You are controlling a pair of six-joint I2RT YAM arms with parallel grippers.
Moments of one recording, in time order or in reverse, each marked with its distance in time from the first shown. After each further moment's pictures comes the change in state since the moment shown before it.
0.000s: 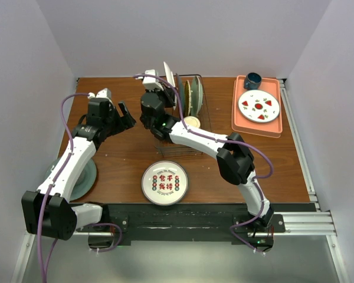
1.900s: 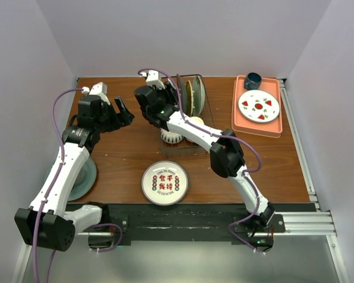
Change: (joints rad) left arm 0.006 -0.097 0.074 -0.061 0.056 0.048; right arm -0.073 0.187 0.319 -0.644 -0.098 0.465
